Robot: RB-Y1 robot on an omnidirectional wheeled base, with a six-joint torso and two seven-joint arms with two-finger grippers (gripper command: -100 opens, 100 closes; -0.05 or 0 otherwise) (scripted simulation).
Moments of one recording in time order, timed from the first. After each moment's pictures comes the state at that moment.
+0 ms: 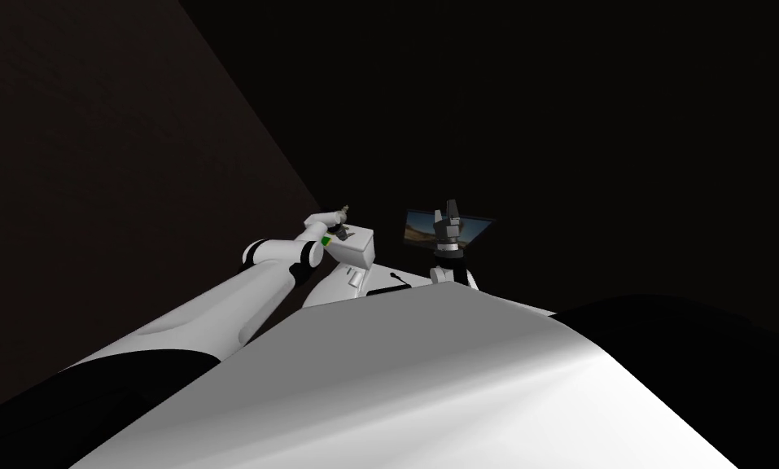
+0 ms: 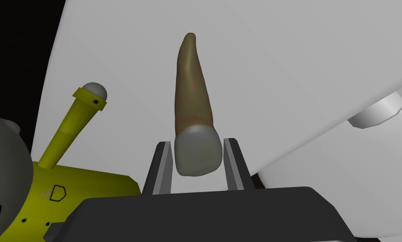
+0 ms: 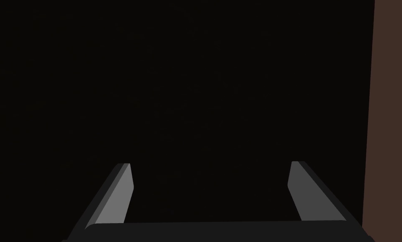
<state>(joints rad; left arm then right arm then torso) -1.07 0.35 0.04 -0.36 0.27 1.05 0.24 0.50 0.01 0.05 -2.24 0.07 -0.50 0.07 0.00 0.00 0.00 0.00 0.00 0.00</state>
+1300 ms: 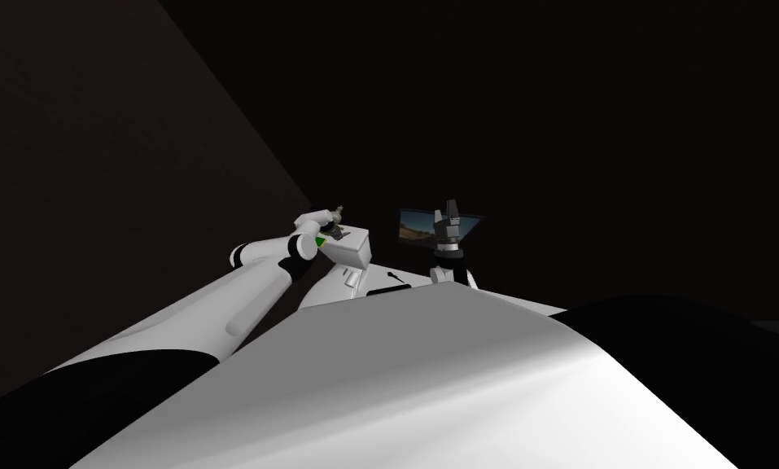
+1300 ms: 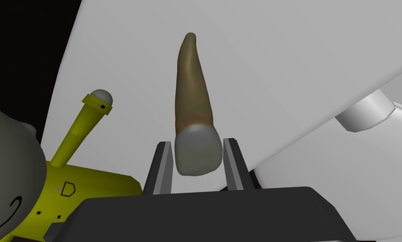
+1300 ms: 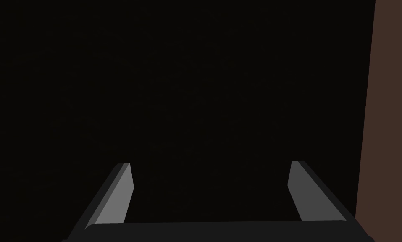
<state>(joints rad) -1.10 0.38 0.32 -0.31 0.10 1.05 0.13 0.50 0.01 0.05 -2.24 0.07 -0.50 0.07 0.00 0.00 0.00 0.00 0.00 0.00</state>
